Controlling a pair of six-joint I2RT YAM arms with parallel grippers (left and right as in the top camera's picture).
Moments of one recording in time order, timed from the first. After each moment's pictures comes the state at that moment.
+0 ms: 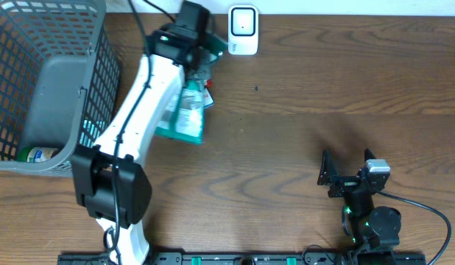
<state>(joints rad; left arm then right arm) -0.35 1.95 1.84 -1.00 -0.17 -0.29 0.08 0.03 0.01 -0.07 0.00 0.18</state>
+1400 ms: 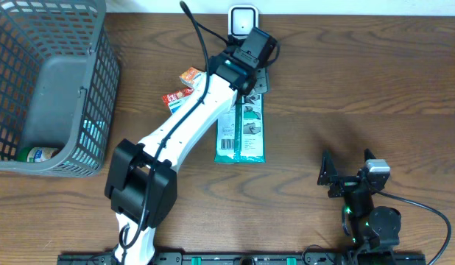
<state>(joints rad) -0.60 2.02 1.82 -0.85 -0.14 -0.65 0.08 0.03 0.01 -0.07 0.00 0.18</state>
